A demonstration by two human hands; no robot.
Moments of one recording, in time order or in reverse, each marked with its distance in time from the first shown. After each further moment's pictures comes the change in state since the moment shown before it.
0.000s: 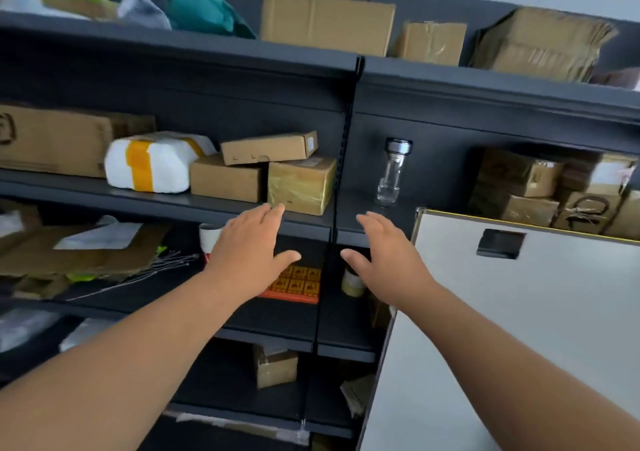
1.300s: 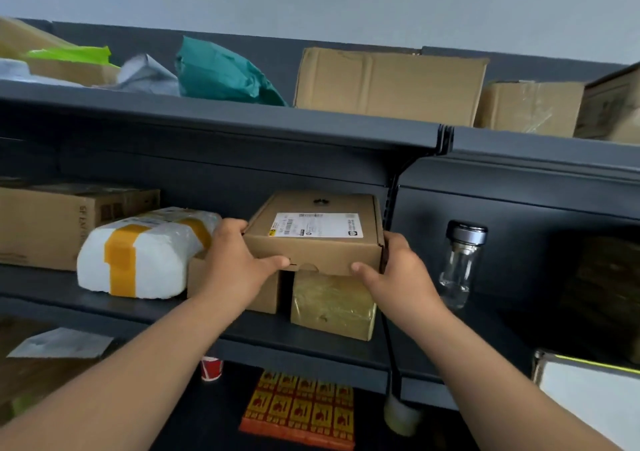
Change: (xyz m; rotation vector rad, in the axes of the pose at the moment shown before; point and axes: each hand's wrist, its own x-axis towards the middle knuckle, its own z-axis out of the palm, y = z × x) left_hand 0.200 -0.116 0.028 -0.598 0.345 -0.414; right_hand 0.222 -0.017 0.033 0.477 0.197 0.092
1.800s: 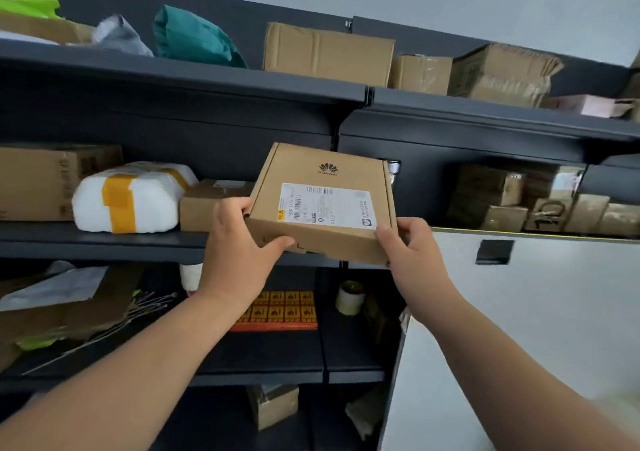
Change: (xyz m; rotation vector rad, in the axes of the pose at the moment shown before) left_hand -0.158 0.027 -0.091 -0.143 -0.108 0.267; right_hand -0.196 -0.052 -0.049 0.237 0.273 0.266
